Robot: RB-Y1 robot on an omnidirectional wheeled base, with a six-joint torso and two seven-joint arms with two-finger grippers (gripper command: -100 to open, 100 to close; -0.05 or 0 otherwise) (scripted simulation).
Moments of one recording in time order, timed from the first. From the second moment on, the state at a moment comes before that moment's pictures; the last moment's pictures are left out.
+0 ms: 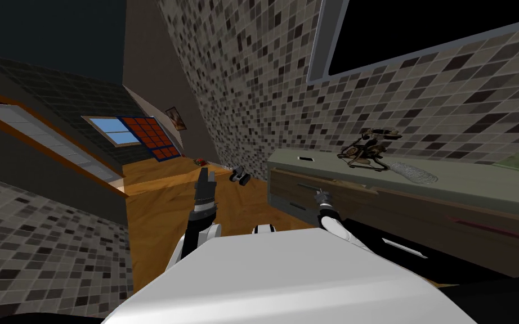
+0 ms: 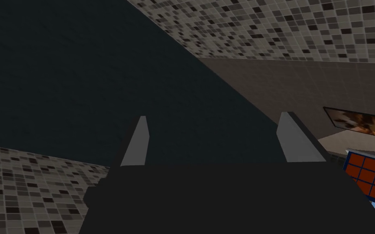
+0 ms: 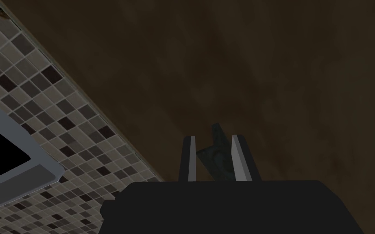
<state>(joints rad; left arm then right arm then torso) 0.47 0.02 -0.03 -2.26 -0.07 -0.53 -0.17 0.20 -0.58 0.22 -1.34 1.73 0.67 0.25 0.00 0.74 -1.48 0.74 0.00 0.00</state>
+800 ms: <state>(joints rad) 0.47 0.02 -0.03 -2.26 -0.07 -0.53 -0.17 0.09 -0.49 0.16 -1.26 1.70 0.59 0.35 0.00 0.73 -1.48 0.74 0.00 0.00</state>
